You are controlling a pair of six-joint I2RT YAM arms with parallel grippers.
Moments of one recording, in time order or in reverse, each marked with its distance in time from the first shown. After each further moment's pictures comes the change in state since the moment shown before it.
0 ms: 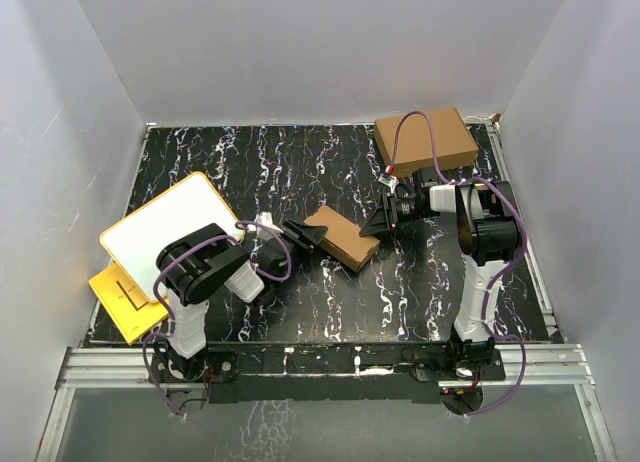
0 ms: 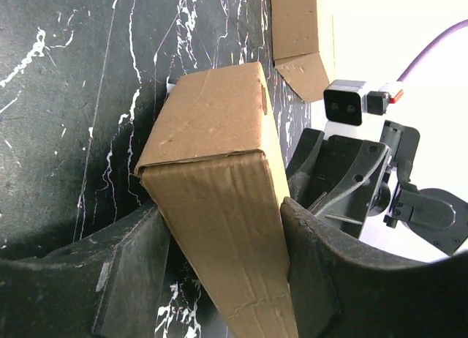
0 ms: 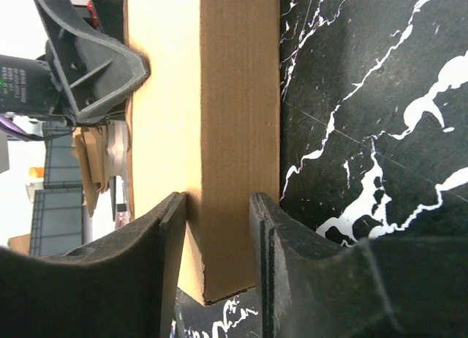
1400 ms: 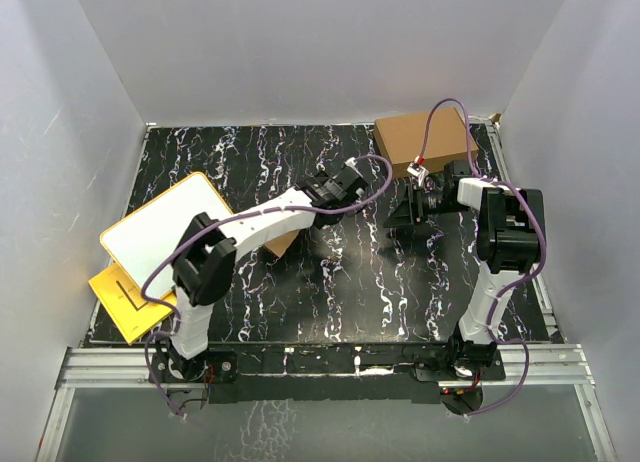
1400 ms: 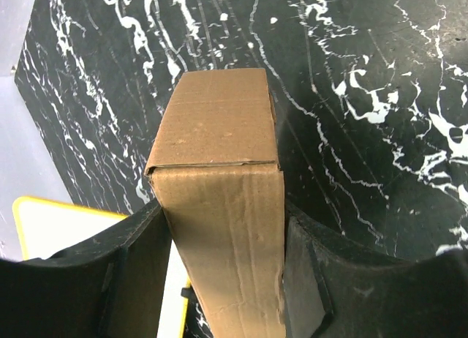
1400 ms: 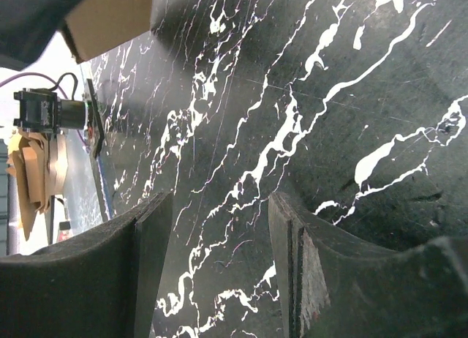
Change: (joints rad) left arm -0.093 0.009 1.169 -2.012 -0.385 1.363; right arm -0.160 -0.109 0.029 -0.206 0.079 -0.253
